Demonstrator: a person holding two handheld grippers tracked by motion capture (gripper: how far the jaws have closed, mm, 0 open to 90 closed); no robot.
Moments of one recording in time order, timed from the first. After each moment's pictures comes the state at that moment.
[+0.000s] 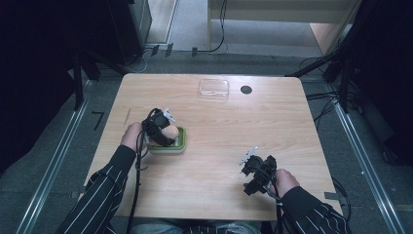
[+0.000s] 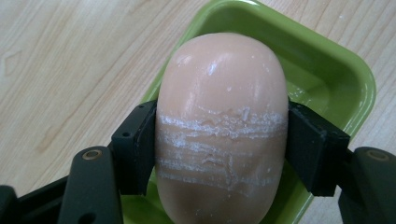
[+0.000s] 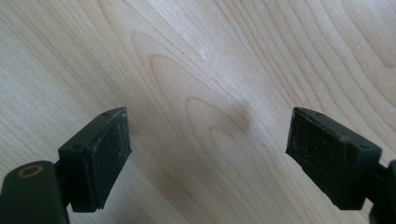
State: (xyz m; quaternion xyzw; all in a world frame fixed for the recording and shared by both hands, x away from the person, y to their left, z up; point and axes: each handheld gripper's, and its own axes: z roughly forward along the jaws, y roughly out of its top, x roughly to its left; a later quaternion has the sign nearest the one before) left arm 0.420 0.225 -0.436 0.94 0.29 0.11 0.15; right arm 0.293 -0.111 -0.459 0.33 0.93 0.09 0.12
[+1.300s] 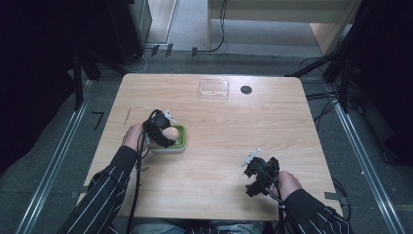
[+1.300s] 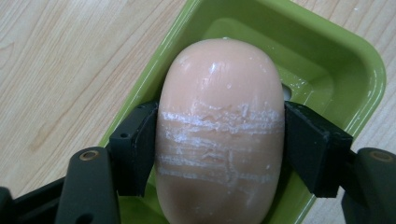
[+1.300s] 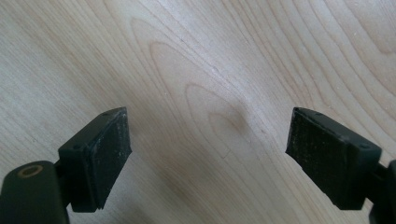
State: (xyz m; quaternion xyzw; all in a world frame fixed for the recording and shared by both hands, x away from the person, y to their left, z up) left arm 0.420 0.225 -0.442 0.94 0.30 0.11 0.14; right arm 0.288 -0.117 -0.458 0.33 0.93 0.09 0.12
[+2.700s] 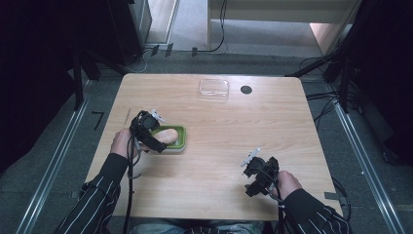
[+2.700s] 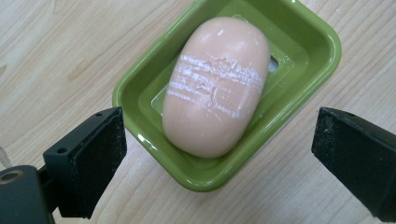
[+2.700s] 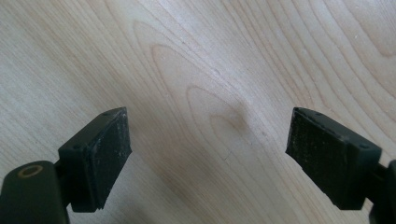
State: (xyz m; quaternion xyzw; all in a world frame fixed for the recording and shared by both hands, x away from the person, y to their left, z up) left arm 0.386 0.243 -0.411 0.91 0.38 0.13 0.15; right arm 0.288 -0.116 -0.457 0.34 0.93 0.09 0.12
